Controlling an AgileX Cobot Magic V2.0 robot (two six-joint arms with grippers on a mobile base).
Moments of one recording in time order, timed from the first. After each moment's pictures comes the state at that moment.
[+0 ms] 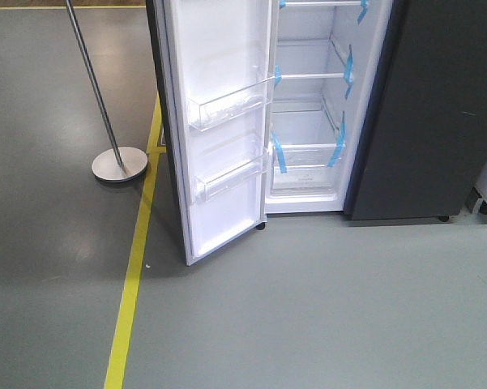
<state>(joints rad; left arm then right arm) -0.01 -0.01 0.03 0.09 0.33 -0.24 -0.12 0.47 -0.60 0.30 0.81 -0.23</state>
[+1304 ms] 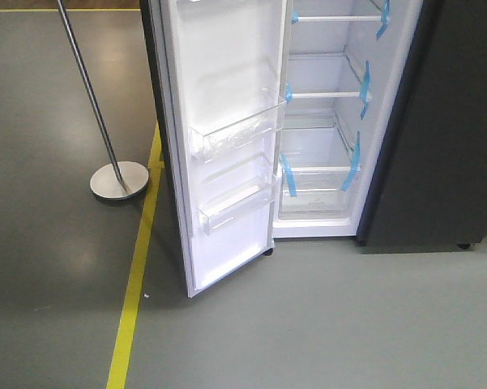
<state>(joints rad) -0.01 -0.01 0.03 0.09 0.33 -0.24 -0.12 0.47 -0.60 0.30 0.81 -0.23</state>
